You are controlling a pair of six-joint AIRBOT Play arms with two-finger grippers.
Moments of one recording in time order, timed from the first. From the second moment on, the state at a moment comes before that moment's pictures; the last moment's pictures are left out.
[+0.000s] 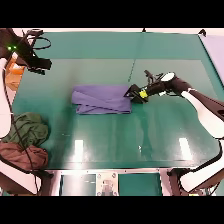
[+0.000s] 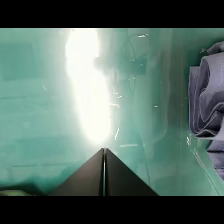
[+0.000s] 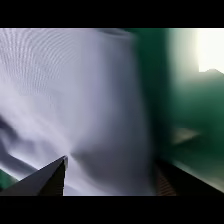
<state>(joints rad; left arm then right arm) -0.01 -1.76 2.04 1.62 -1.62 -1.45 0.13 -1.78 1.29 -0.67 1.03 1.43</state>
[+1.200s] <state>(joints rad) -0.01 -1.76 2.04 1.56 -1.63 -1.49 -1.12 -1.12 0.89 -1.19 0.99 1.59</state>
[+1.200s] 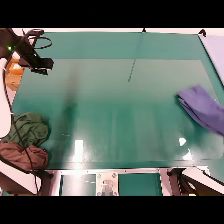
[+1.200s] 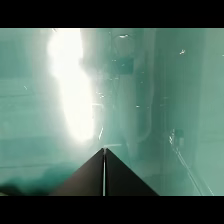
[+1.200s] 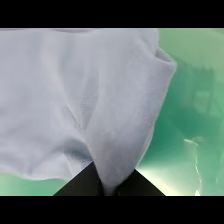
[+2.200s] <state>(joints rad) -0.01 -1.76 2.04 1.53 -1.65 -1.49 -1.36 -1.03 0.90 -1.26 1.29 1.74</state>
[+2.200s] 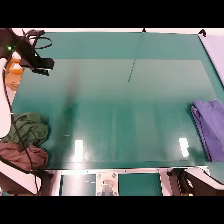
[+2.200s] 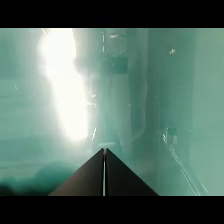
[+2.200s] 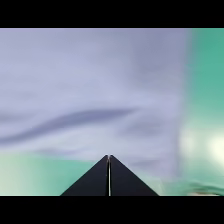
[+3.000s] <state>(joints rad) -0.14 -0.99 1.02 1.36 -1.49 -1.65 0.03 -0.91 0.76 -1.13 1.04 1.66</state>
